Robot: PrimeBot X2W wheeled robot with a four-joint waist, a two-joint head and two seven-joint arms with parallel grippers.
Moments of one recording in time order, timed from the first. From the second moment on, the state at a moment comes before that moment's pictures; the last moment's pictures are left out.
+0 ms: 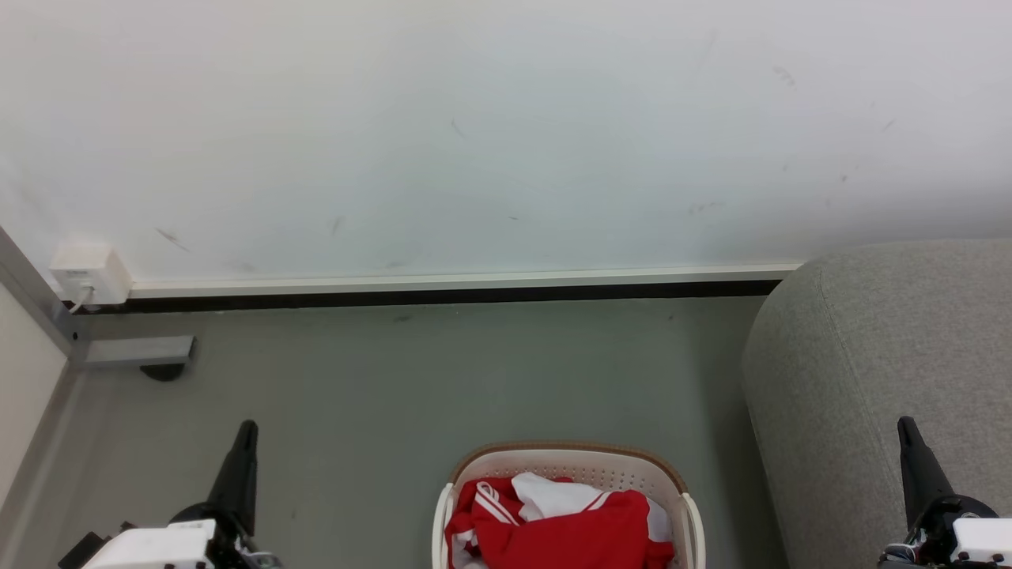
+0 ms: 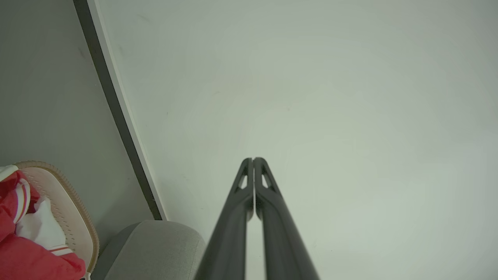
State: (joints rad) left arm -0.11 0.05 0.12 0.25 -1.61 -0.13 0.11; right arm -0.11 -0.05 -0.11 0.25 1.61 0.13 0.11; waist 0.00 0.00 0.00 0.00
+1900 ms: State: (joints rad) left arm -0.11 0.05 0.12 0.26 -1.60 -0.13 0.11; right arm -0.11 -0.05 -0.11 0.26 1.61 0.13 0.11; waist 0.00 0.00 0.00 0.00
